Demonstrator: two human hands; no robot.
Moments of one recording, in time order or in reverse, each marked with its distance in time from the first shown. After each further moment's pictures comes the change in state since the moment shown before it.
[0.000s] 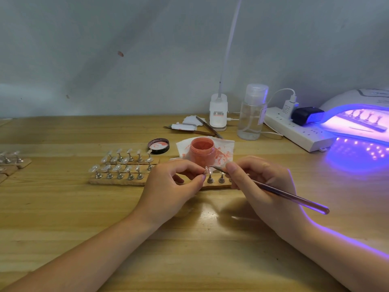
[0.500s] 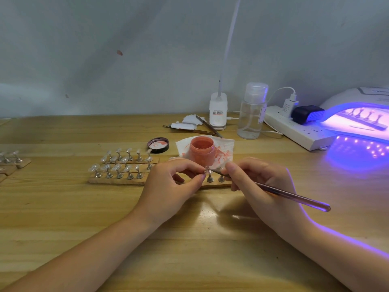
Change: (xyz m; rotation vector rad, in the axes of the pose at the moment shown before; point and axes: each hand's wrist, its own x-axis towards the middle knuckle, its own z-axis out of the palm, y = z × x) left_hand 0.001 0.000 0.000 0.015 -0.016 0.009; right_hand -0.003 -0.001 0.000 0.016 -0.022 0.050
